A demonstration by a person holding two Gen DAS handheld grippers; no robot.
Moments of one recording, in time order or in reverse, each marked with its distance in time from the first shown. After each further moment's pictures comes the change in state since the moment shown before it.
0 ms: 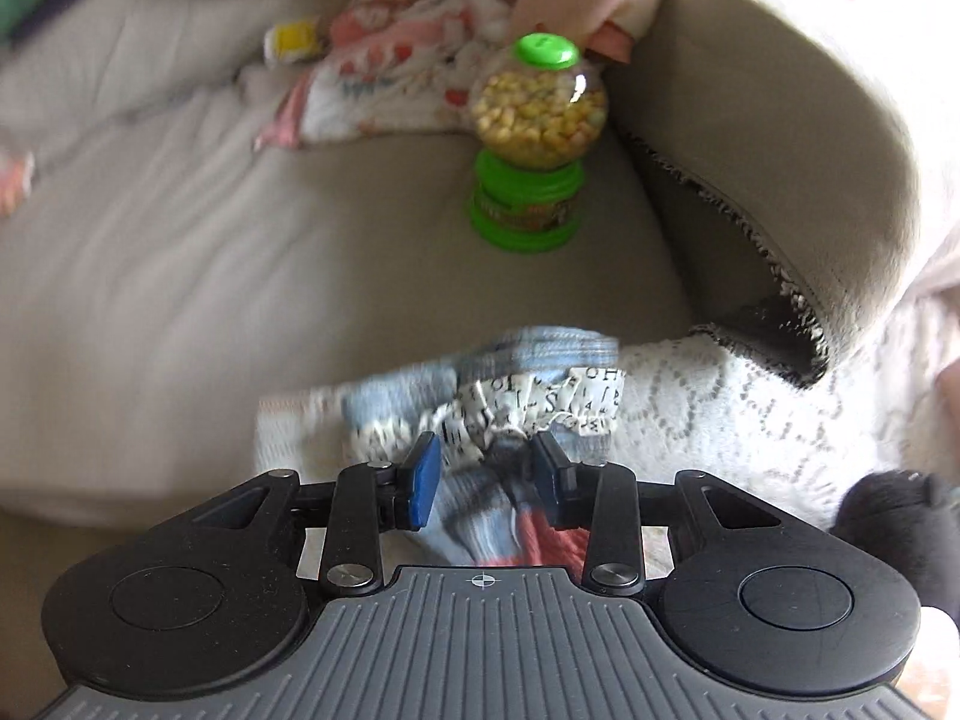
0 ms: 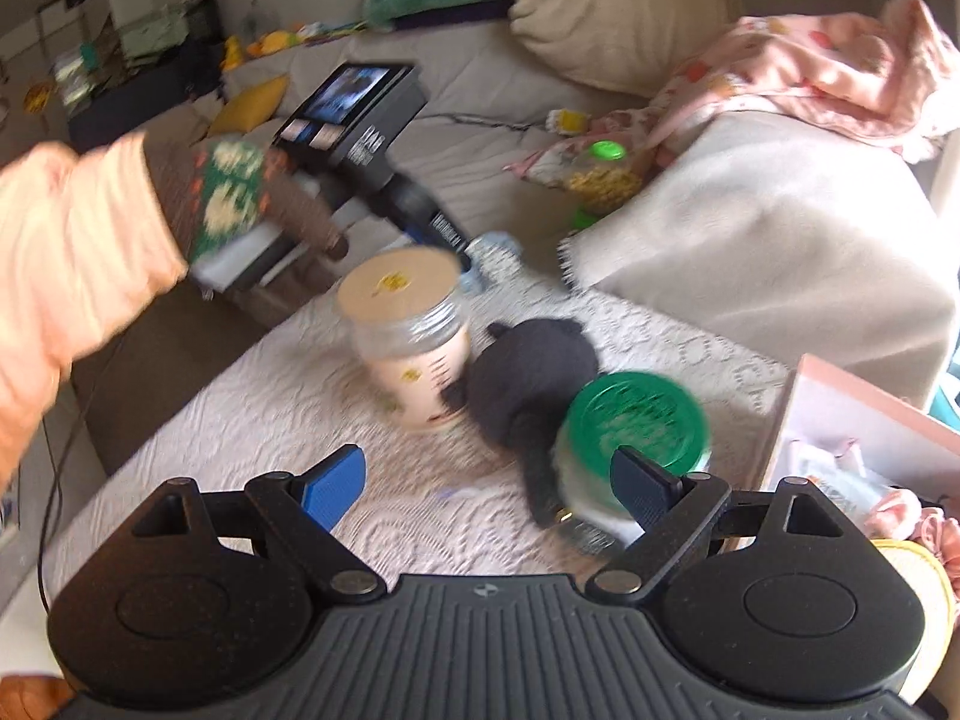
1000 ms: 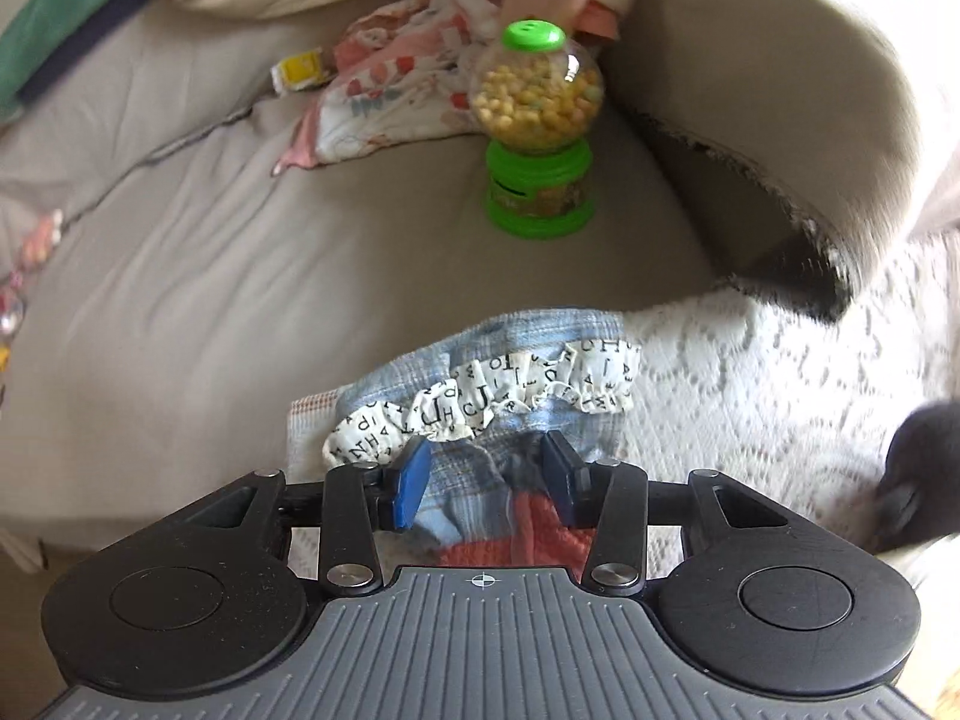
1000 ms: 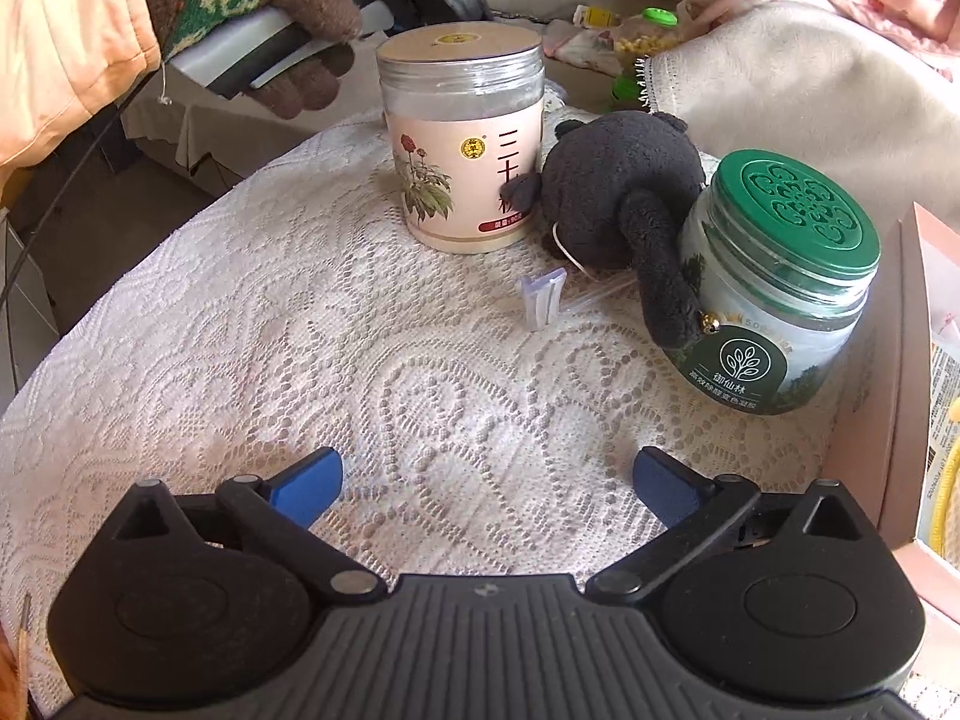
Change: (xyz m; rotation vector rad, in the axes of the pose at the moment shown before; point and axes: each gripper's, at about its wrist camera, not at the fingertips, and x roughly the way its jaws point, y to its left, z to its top) left arm 0.001 -0.019 -0.018 0.161 -0.057 0.141; right arm 0.065 0.036 -0.060 -0.026 0.154 -0.051
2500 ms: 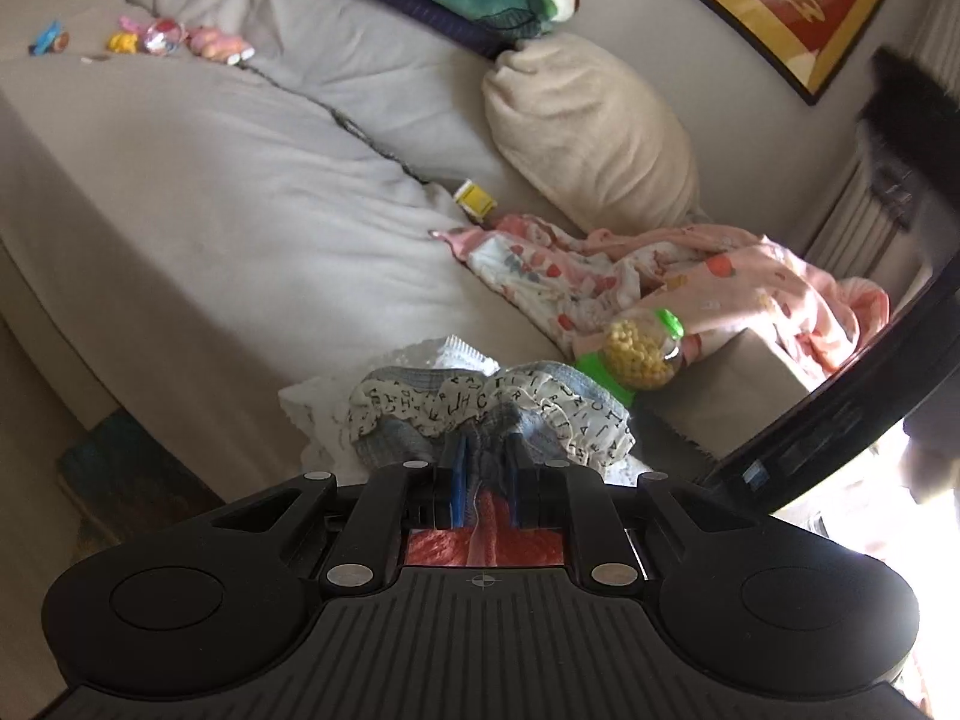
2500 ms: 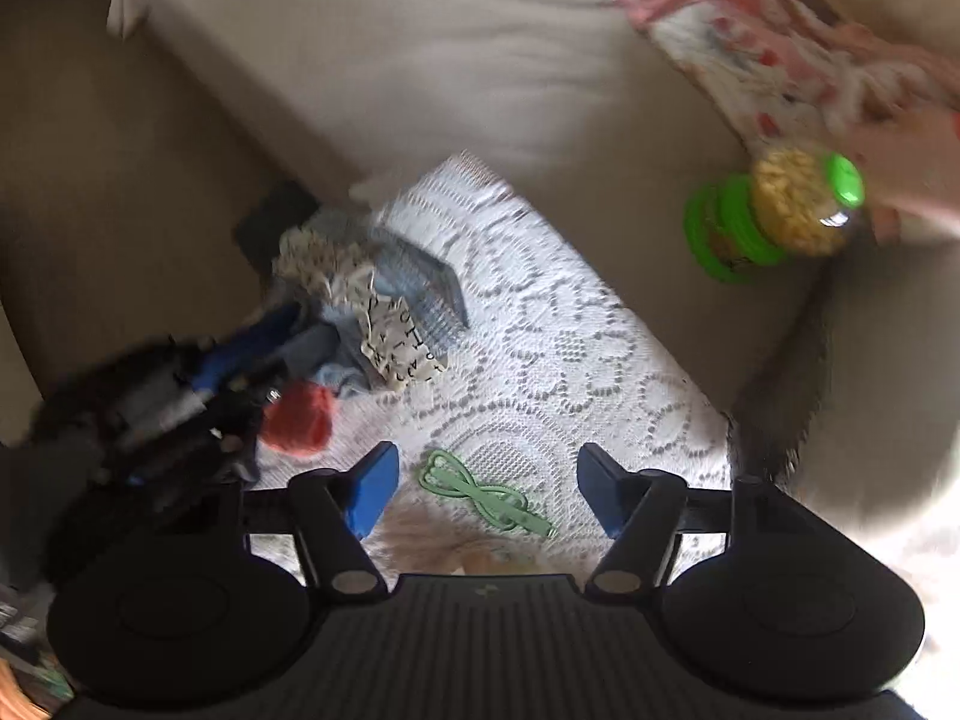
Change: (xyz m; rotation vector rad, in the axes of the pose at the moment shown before) left arm -0.033 0.095 -0.190 -0.854 -0.537 -0.297; right arm 0.129 0.074 0.279 -0.218 0.502 -0.148
